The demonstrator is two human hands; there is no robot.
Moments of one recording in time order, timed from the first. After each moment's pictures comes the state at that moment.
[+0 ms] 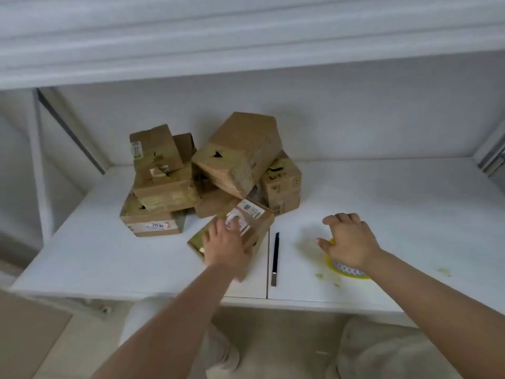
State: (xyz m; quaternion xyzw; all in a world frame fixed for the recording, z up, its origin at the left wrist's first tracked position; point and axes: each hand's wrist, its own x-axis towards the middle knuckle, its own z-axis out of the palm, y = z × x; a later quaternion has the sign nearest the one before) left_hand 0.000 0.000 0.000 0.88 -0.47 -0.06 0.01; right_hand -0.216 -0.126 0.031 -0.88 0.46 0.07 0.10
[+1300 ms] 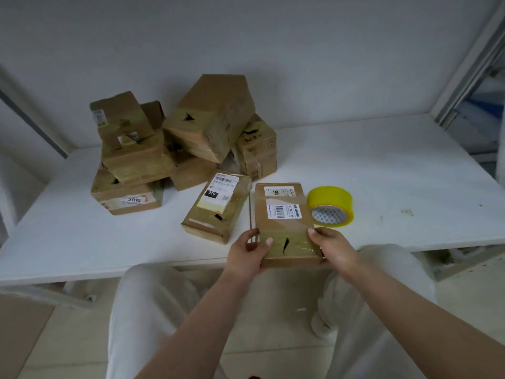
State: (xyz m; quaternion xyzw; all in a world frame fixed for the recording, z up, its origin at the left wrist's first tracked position) left_hand -0.091 0.061 -0.040 0.70 -0.19 -0.49 0.48; right_hand -0.254 -0.036 -0.038 -0.51 0.58 -0.17 0.61
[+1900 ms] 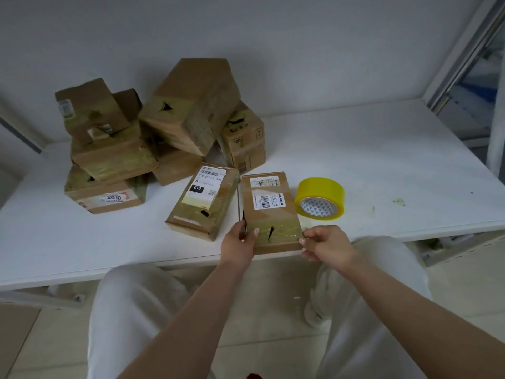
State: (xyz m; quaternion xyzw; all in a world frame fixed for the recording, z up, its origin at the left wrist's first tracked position) left_hand -0.089 0.034 -0.066 0.77 -0.28 -0.40 0.41; right_hand -0.269 -0.044 -0.058 -0.58 0.59 -0.14 0.54
